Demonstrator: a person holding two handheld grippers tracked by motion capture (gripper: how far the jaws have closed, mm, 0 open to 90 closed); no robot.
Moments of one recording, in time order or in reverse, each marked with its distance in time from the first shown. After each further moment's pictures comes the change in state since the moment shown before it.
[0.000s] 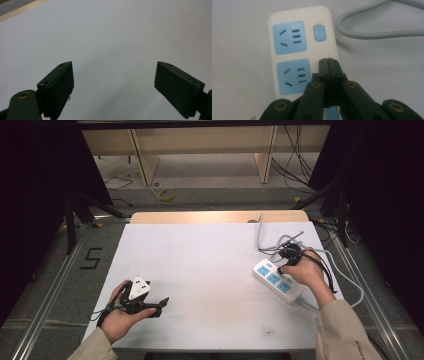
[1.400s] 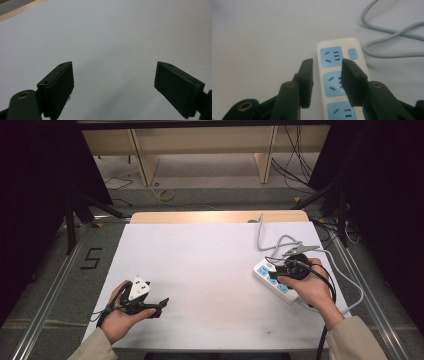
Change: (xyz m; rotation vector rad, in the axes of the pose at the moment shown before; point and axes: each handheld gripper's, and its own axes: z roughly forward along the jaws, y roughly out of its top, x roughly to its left) left arm -0.001 -0.001 -0.001 0.001 0.002 -0.001; right arm 0.035 -0.037 -0.033 -0.341 0.085 -0.016
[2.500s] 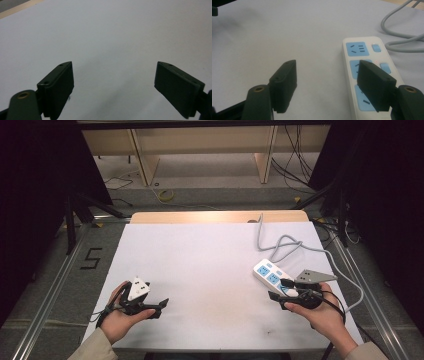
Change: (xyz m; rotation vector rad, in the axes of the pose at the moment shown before) left arm 0.000 -0.002 -0.001 0.003 -0.009 -0.007; right arm 0.020 -0.063 -0.020 -0.222 0.105 -0.060
